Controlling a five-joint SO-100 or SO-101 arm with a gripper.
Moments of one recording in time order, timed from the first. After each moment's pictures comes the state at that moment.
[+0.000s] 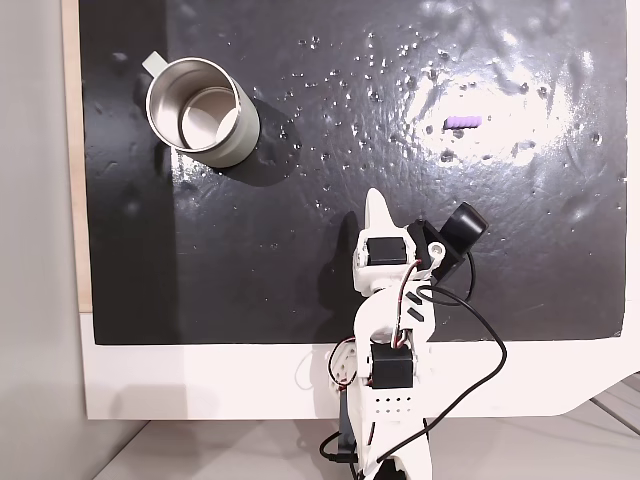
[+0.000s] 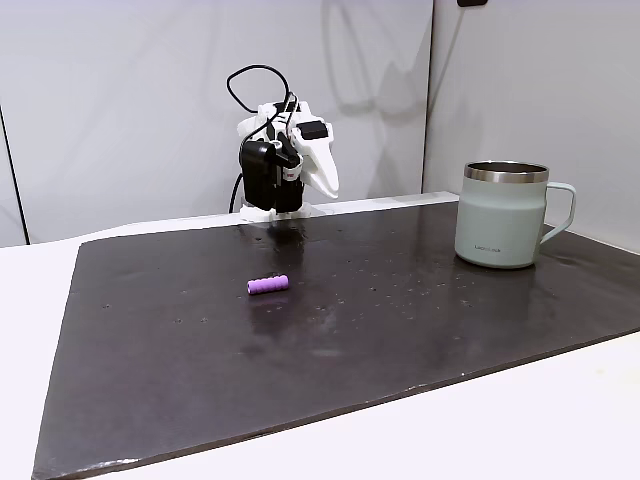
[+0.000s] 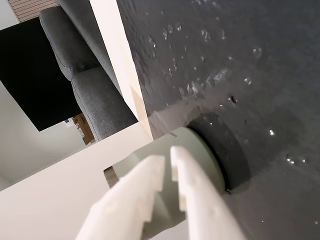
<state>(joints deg) -3.4 190.5 179.6 36.6 3.0</state>
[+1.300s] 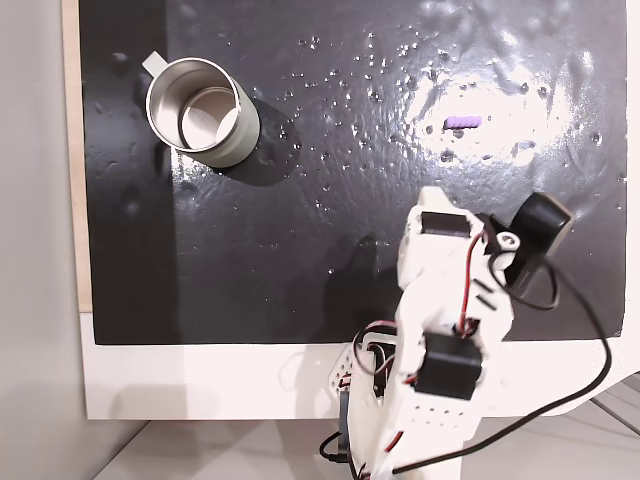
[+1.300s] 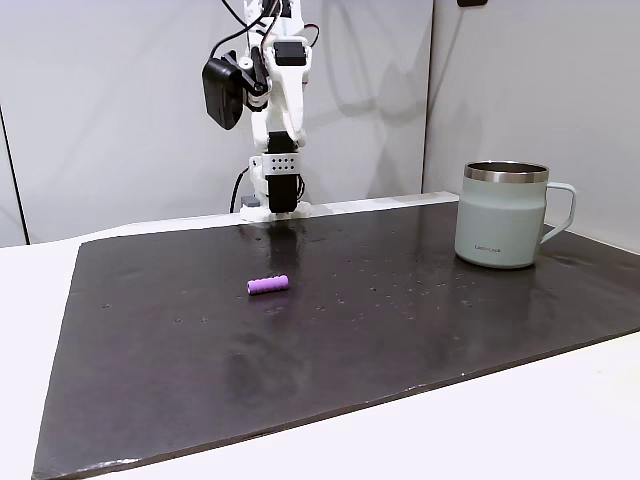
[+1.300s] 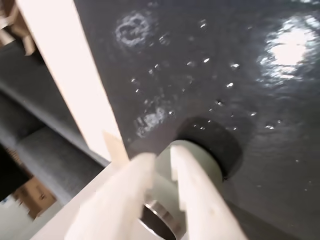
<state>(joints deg) 8.2 136.9 112.0 73.8 -4.8</state>
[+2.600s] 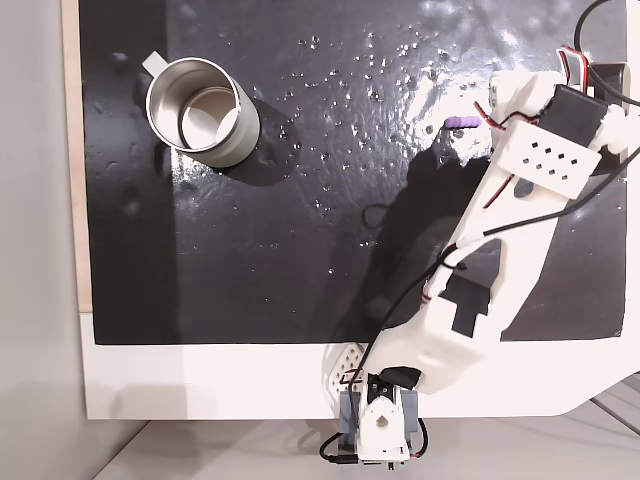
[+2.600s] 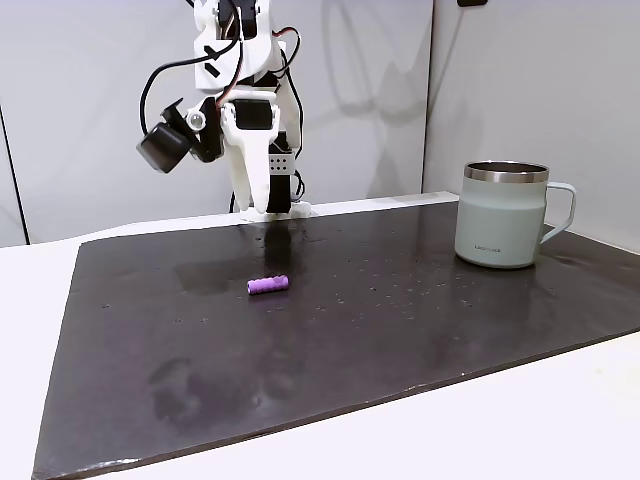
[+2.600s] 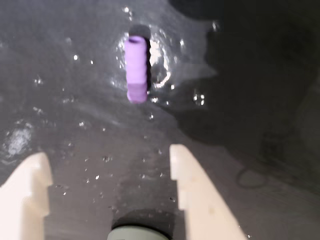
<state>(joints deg) 19.5 57.0 38.3 95.8 -29.4</state>
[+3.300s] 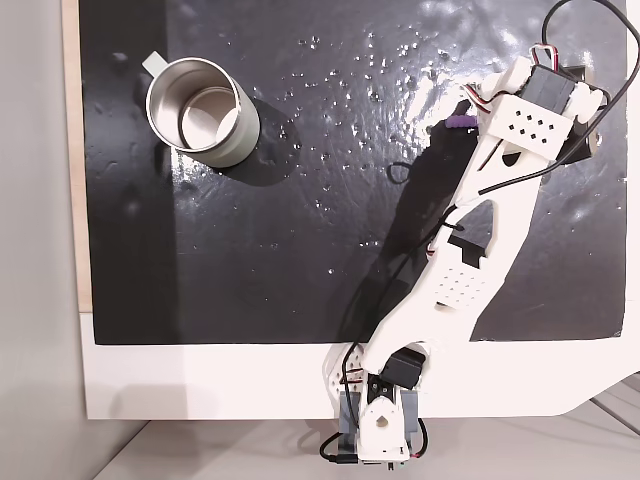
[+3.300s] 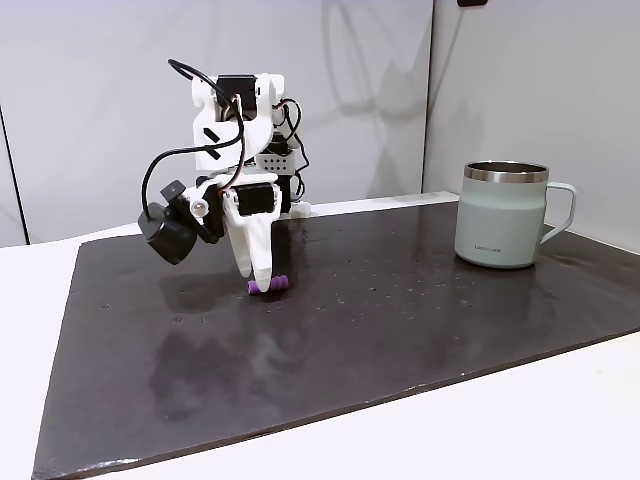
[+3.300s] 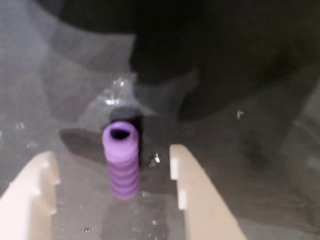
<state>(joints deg) 19.6 32.1 20.3 95.8 -30.6</state>
